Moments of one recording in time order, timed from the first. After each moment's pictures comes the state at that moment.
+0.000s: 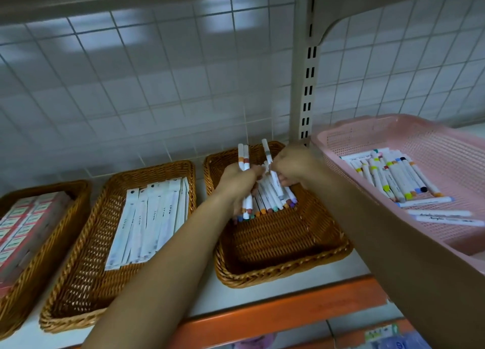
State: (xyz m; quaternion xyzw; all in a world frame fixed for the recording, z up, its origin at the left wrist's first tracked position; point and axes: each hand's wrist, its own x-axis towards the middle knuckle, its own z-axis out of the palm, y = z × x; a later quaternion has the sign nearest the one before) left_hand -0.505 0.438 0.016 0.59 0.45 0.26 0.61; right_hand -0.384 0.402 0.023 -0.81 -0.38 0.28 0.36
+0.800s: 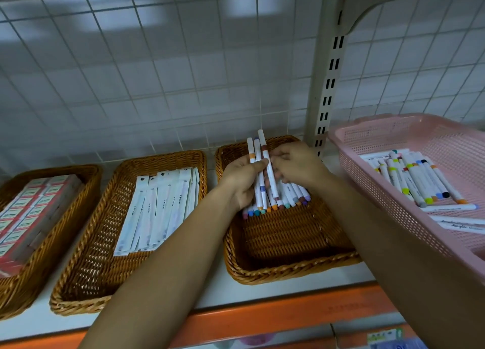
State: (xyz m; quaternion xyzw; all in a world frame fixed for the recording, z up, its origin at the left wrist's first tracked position) left_hand -0.511 0.452 0.005 0.44 0.39 0.30 0.75; right_hand -0.393 0.411 0.004 -0.73 -0.51 0.22 0.40
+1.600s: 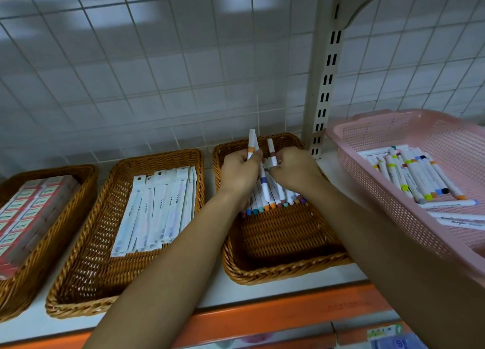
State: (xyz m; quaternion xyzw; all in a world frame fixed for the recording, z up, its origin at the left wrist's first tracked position) left_hand -0.505 0.449 0.000 0.61 0.45 0.37 0.54; right_hand -0.397 0.413 -0.009 -0.80 -0.51 0.11 0.29
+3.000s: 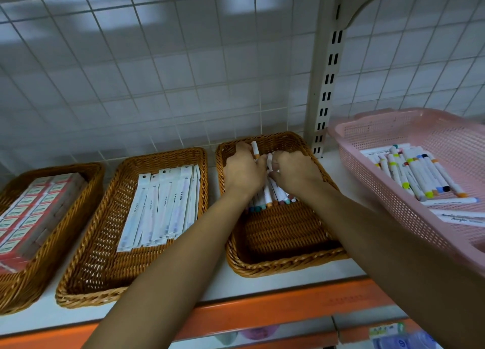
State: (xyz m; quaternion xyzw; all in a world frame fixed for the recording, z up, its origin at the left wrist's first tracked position) left_hand -0.505 0.458 -0.007 0.77 0.50 0.31 0.24; right_hand -0.399 0.415 -0.021 -0.80 -0.58 0.01 0.15
